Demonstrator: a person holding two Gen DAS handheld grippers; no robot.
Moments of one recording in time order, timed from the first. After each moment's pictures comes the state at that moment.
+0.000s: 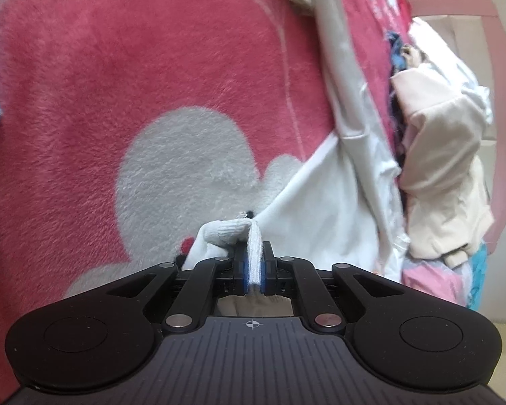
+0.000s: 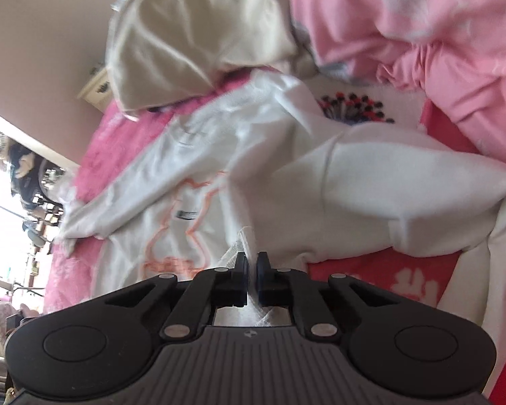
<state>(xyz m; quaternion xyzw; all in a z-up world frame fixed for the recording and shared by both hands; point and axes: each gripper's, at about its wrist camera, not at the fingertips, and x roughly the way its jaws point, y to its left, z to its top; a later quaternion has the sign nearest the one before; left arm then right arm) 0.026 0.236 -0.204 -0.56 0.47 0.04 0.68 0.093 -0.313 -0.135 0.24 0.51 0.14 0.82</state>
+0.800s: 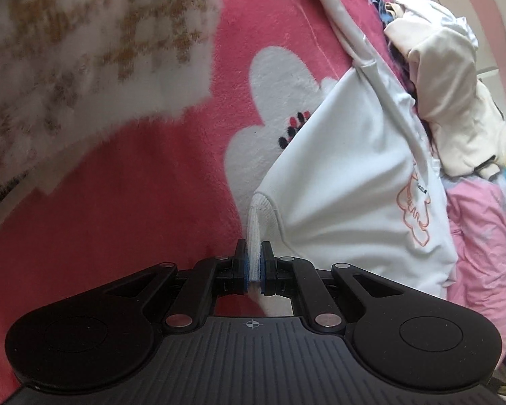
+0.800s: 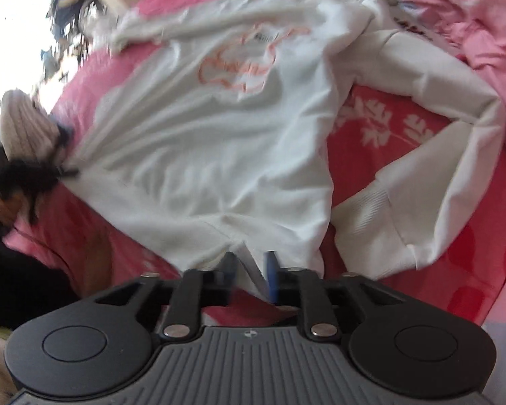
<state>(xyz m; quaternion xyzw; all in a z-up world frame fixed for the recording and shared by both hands) -0.075 0.214 -0.191 -0.43 0.51 0.04 0.74 -0.061 -0.288 -0.098 0.03 0.60 0.24 0.76</state>
